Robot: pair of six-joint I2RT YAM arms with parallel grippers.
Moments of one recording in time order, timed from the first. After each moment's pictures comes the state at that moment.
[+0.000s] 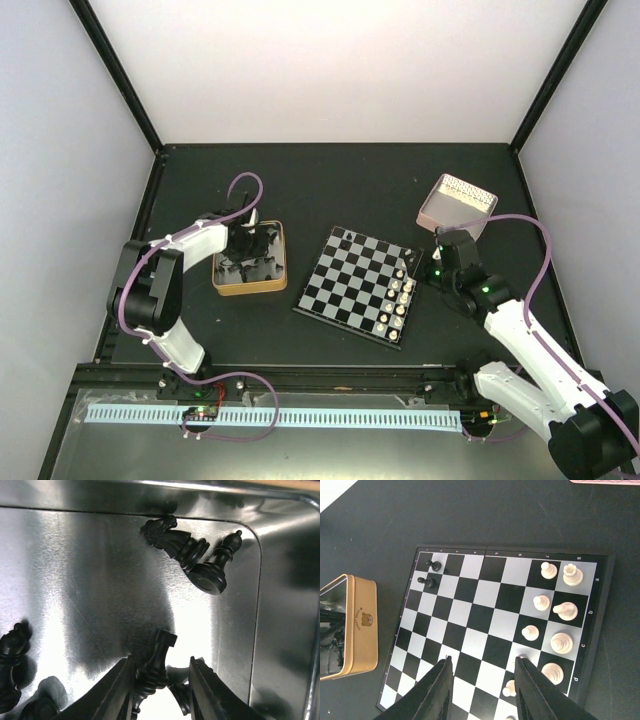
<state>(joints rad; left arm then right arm) -0.24 1.67 0.96 -0.48 0.10 -0.45 0.42 0.88 0.63 -0.50 -0.06 0.71</state>
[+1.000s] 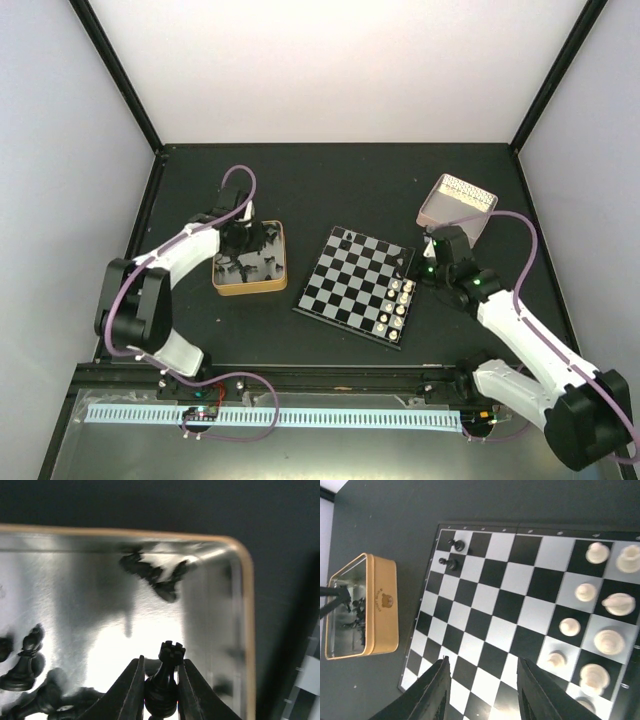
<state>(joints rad) -0.24 1.57 0.95 -0.48 0.10 -0.44 0.42 0.95 0.63 -0.43 -0.18 0.72</state>
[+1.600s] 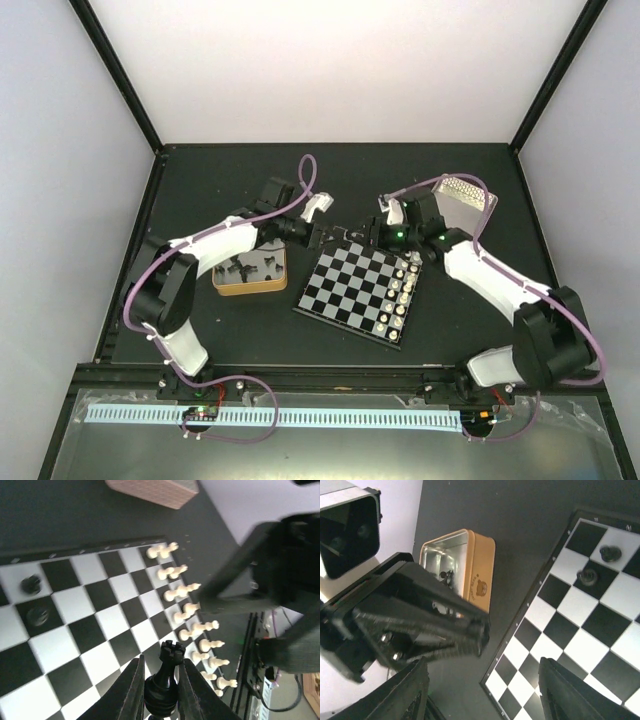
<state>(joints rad) -0.48 1.70 1.09 -0.19 0.79 -0.26 0.46 1.37 0.87 -0.19 -0.58 0.71</state>
